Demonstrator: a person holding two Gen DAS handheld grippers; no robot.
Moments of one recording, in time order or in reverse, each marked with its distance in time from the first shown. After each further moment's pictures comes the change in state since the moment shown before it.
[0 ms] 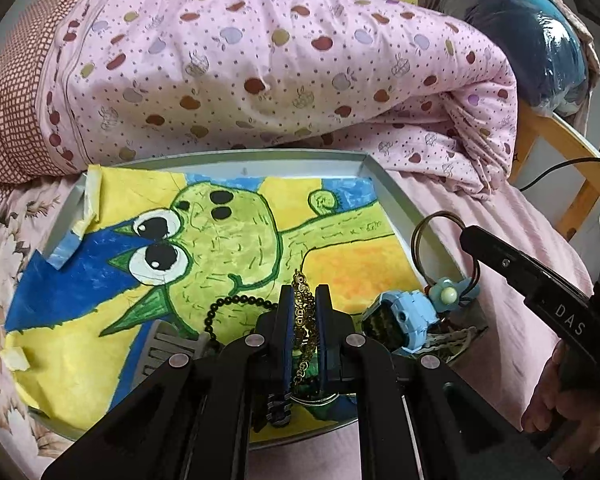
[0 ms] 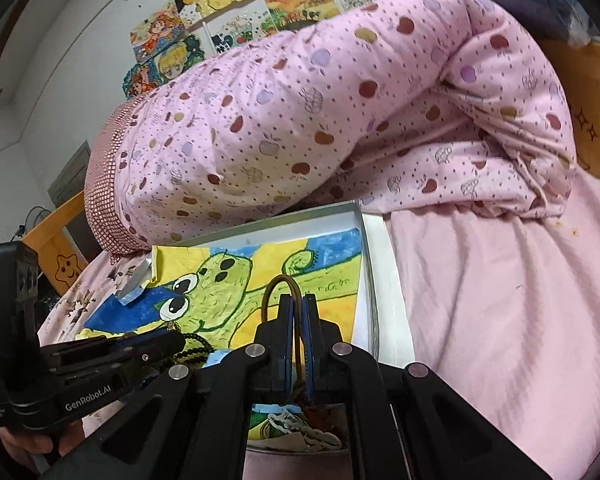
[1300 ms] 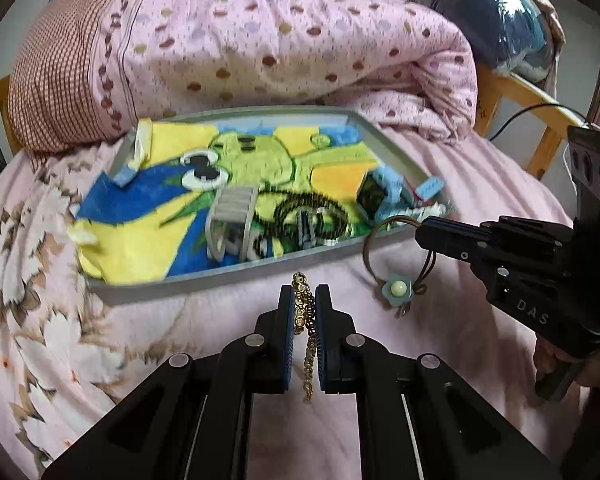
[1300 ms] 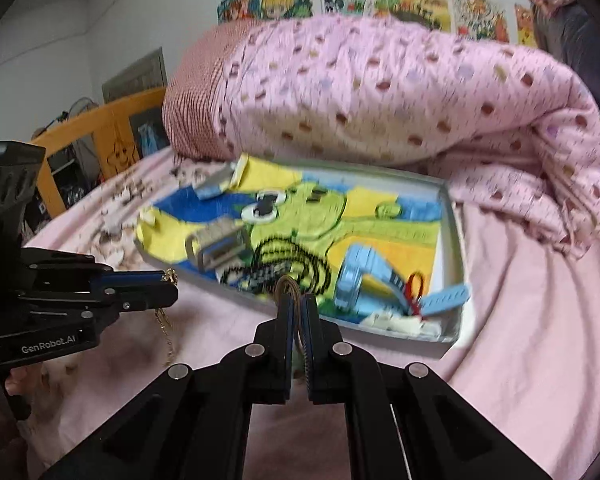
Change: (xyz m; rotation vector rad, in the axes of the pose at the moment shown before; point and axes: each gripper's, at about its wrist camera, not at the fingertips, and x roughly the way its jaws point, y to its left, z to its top) left arm -0.084 0.007 -0.076 0.072 0.026 -0.014; right arm -0.046 0.094 -0.053 -0.354 0.122 0.055
